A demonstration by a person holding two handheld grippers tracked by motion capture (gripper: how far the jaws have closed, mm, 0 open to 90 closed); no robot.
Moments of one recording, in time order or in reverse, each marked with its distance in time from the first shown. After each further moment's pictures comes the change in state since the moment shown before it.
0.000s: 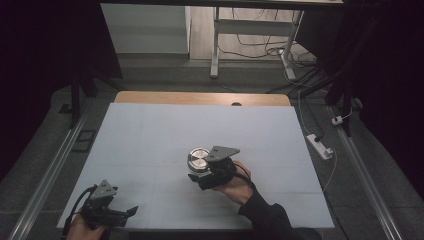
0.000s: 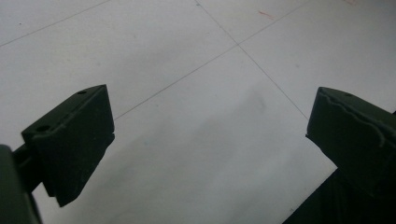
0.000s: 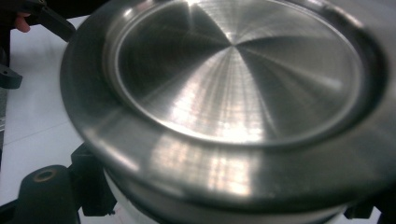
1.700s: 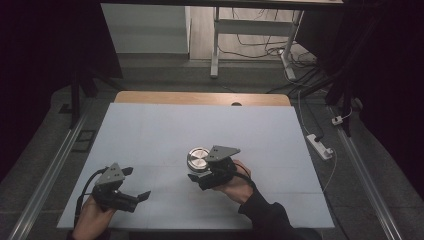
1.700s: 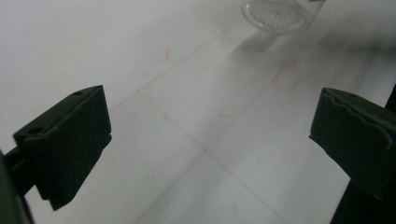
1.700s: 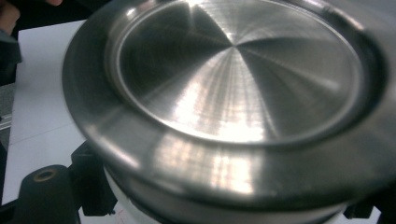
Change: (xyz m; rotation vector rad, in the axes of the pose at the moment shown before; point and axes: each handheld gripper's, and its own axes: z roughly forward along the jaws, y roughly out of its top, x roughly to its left) left arm -0.002 0.058 0.002 -0.195 -0.125 0.148; right arm 0.000 0.002 -0.003 -0.014 0.016 -0.019
